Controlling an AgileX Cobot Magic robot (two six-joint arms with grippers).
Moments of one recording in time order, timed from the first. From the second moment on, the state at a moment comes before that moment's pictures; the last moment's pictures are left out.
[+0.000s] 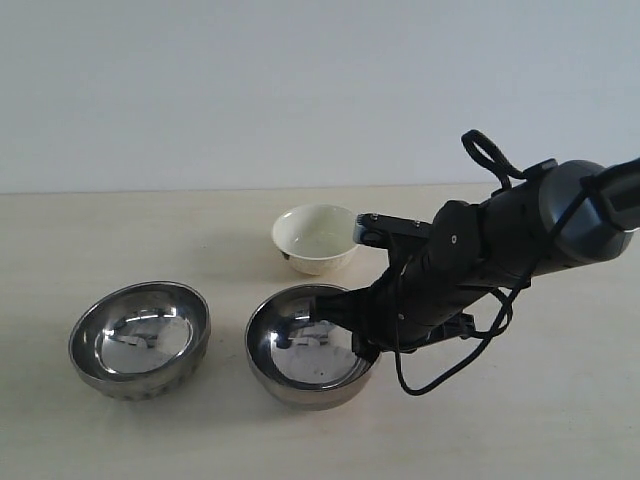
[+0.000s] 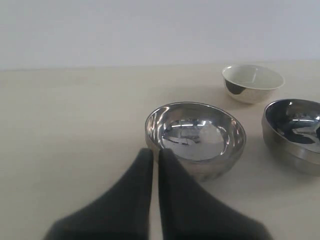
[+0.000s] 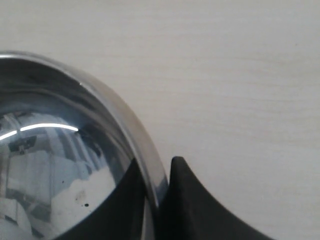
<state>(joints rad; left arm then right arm) -0.11 0.00 0.00 -0.25 0.32 0.22 0.57 1.96 -1.07 0.43 0.25 0.08</state>
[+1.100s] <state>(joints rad) -0.11 0.00 0.00 -0.25 0.32 0.22 0.57 1.91 -1.08 0.43 0.28 0.03</state>
